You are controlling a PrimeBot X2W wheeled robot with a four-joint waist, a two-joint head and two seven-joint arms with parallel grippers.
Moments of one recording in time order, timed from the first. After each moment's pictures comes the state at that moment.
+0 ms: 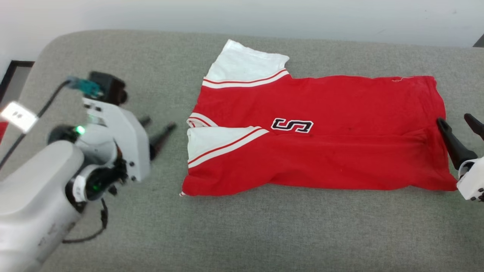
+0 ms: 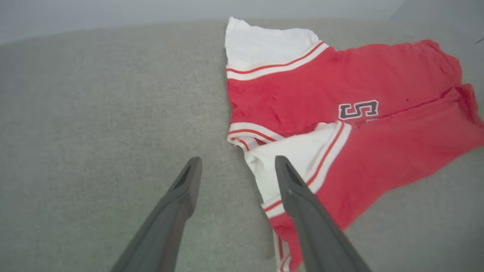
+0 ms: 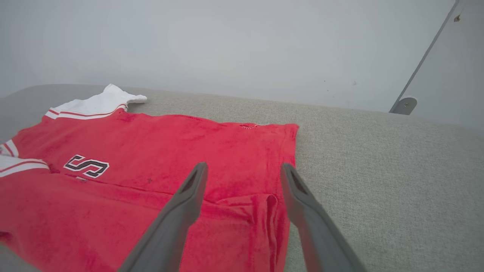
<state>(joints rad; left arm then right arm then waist) -0.88 0.76 -0.91 0.23 -1.20 0.09 0.38 -0.44 -0.59 0.23 0.31 0.70 0.13 0.10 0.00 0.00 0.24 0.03</state>
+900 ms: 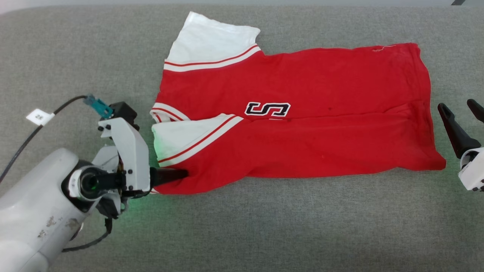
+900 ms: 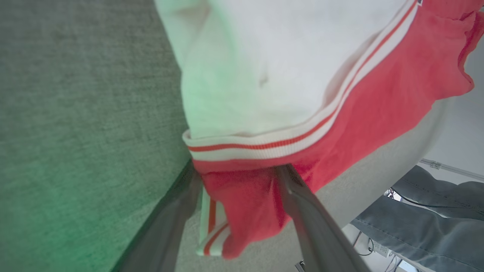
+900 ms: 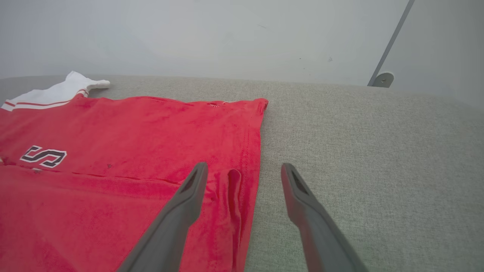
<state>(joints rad) -0.83 0.70 -0.90 0.35 -1.52 0.09 0.76 -0.44 -0.56 0.17 0.24 0.67 0.13 0.13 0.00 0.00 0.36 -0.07</state>
